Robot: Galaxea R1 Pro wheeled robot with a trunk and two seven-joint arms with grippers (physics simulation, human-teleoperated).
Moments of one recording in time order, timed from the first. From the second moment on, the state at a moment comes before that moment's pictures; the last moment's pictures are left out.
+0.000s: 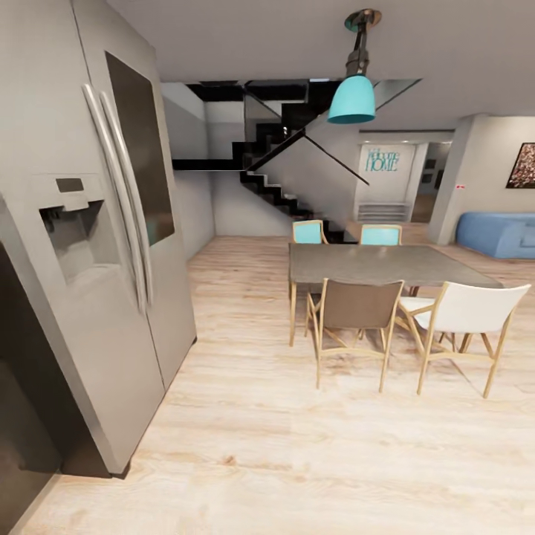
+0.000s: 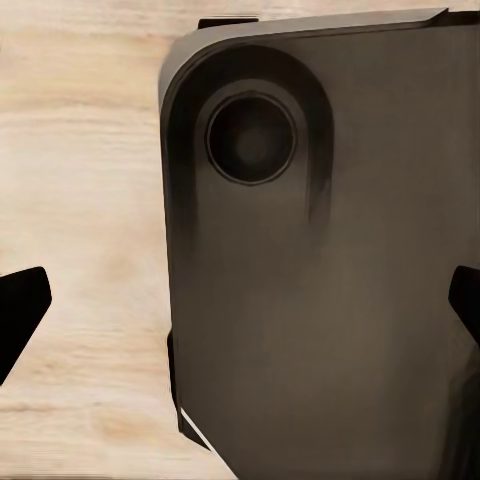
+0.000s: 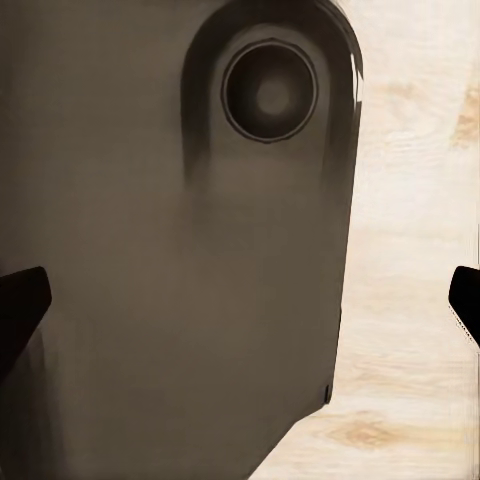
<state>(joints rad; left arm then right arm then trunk) 0.00 0.02 0.00 -0.03 -0.01 -0.05 0.00 0.01 0.00 0.01 0.01 0.01 -0.06 0.00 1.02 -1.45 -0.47</state>
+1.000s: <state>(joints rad) 0.00 0.02 0.00 -0.03 -0.01 -0.05 0.00 0.01 0.00 0.01 0.01 0.01 -0.06 0.00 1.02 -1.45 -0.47</state>
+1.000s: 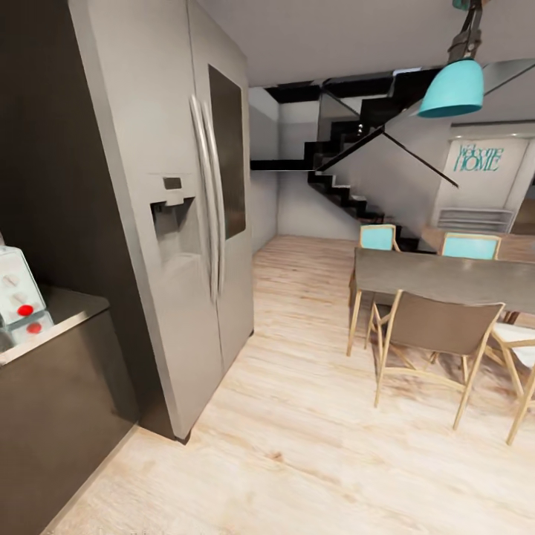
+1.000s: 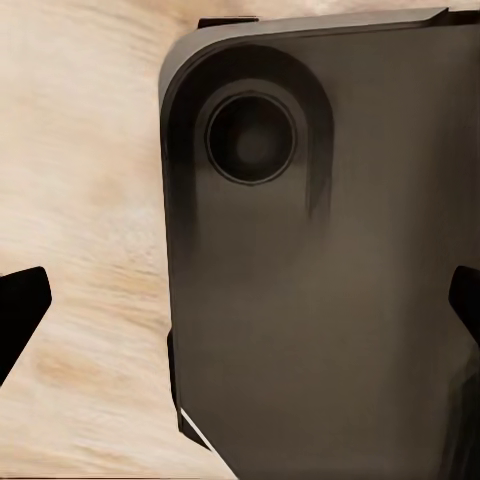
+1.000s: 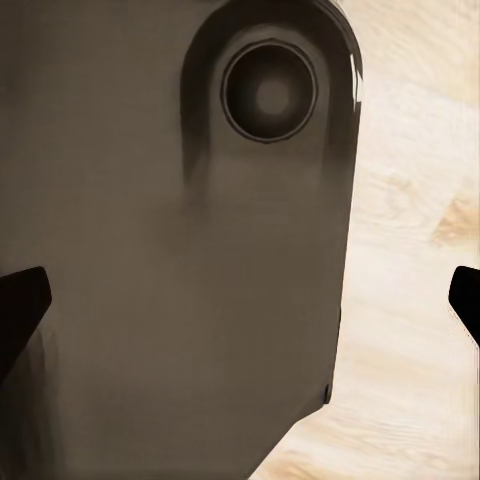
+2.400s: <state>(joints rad) 0.00 0.02 0.00 -0.03 -0.01 -0.05 0.00 0.01 0.00 0.01 0.01 0.01 -0.06 0.00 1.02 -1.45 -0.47</state>
